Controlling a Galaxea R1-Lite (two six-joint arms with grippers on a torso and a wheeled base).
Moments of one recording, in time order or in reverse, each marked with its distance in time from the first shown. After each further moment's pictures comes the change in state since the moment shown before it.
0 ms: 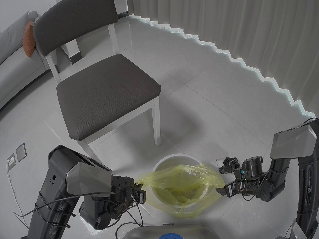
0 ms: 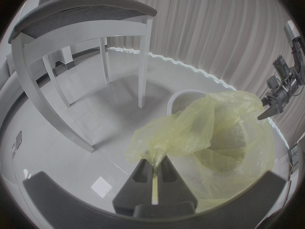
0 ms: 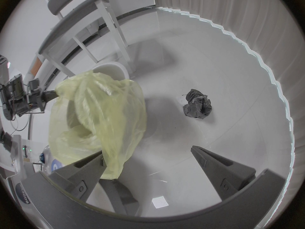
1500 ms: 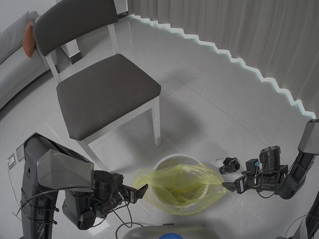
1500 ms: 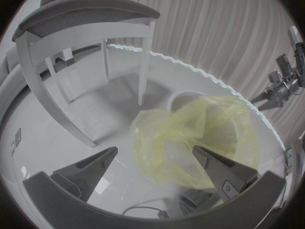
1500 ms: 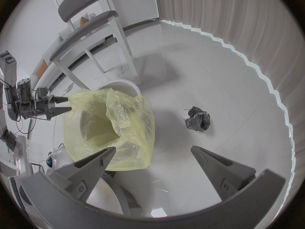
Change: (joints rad) left arm 0.037 -0.183 0.180 -0.001 -0.088 -0.030; right arm 0.015 -0.340 0.144 0.101 0.066 -0.001
